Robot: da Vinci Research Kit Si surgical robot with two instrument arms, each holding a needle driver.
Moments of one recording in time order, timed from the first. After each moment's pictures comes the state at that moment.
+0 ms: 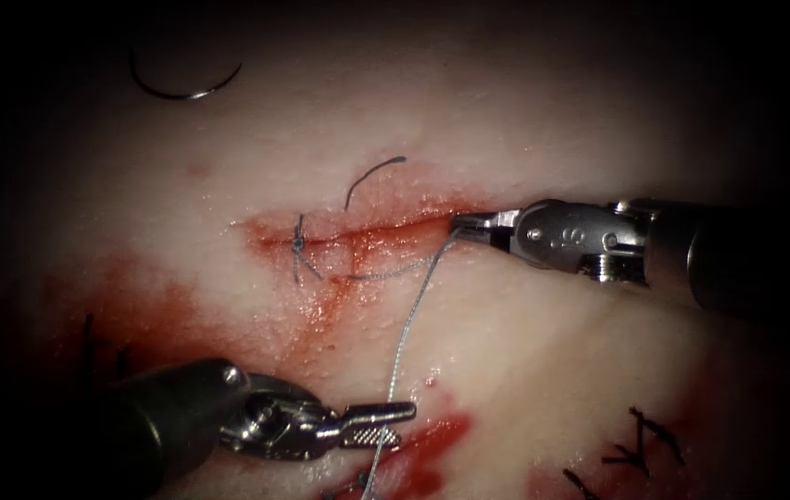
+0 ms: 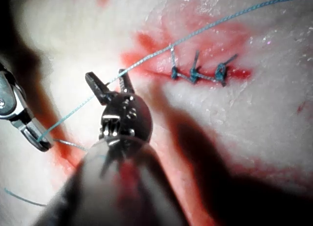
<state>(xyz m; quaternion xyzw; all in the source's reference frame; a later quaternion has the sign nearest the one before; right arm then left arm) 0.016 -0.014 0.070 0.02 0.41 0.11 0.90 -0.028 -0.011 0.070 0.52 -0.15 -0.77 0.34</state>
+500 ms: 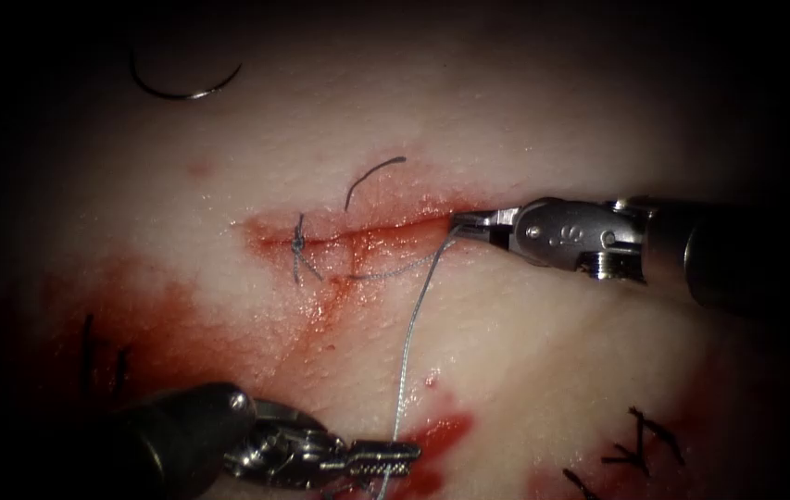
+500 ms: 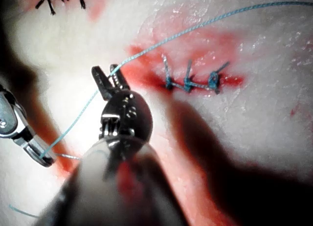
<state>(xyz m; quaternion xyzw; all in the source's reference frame) 0.016 -0.014 0.071 0.02 0.41 0.11 0.90 -0.028 -0.013 0.068 0.53 -0.13 -0.75 0.37</state>
